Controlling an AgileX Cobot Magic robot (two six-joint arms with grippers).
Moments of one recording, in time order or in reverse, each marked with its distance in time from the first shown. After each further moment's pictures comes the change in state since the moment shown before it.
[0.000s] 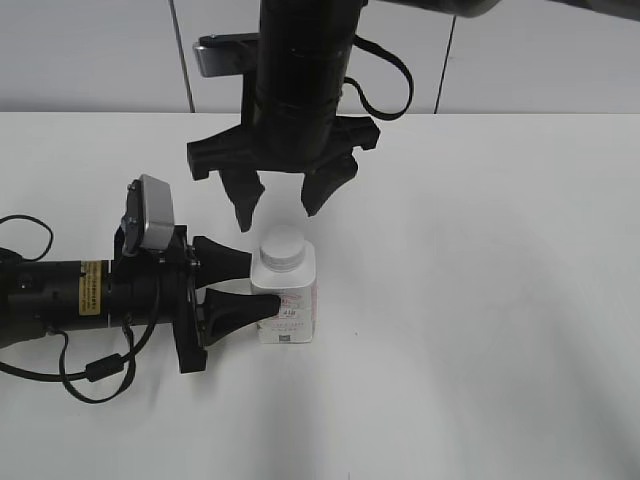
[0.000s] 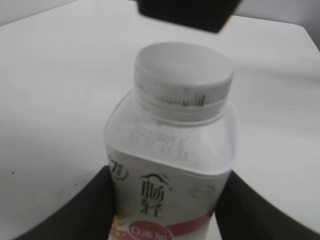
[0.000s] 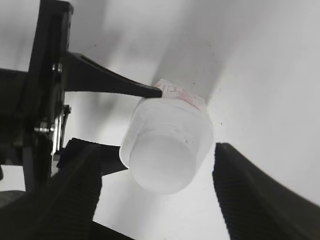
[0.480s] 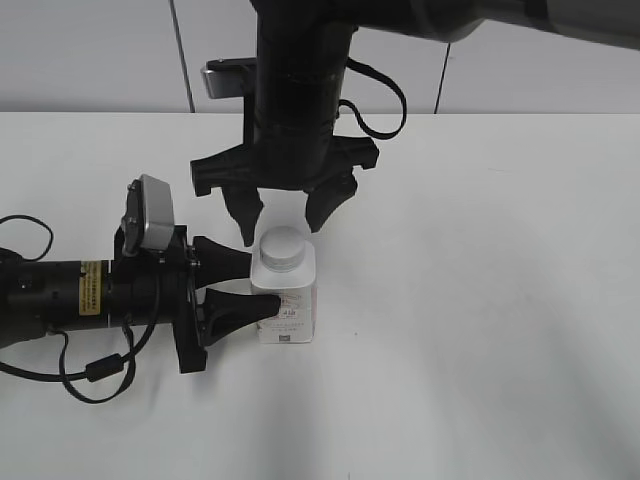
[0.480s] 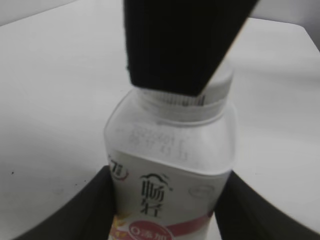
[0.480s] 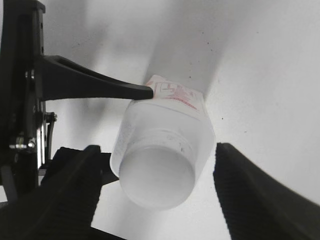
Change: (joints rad) left arm 0.000 0.000 0.000 0.000 0.000 0.000; right arm 0.000 0.034 0.007 -0.005 0.000 0.053
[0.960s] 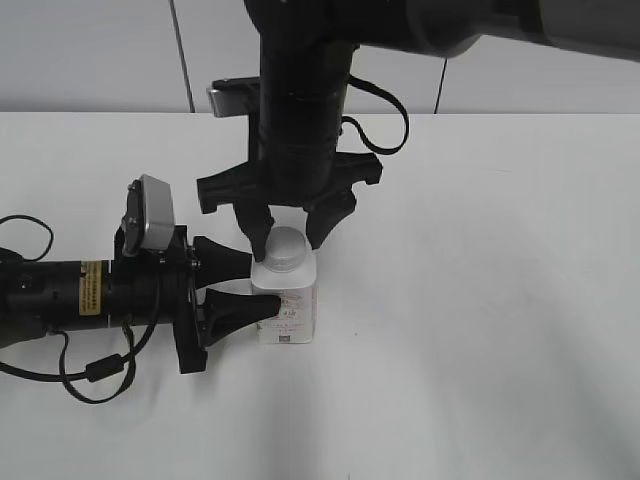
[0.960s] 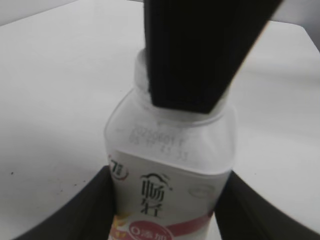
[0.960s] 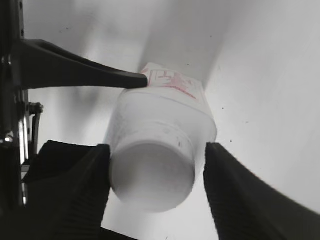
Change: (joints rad) left arm 0.000 0.000 0.000 0.000 0.000 0.000; right arm 0.000 0.002 0.050 0.001 -0.005 0.000
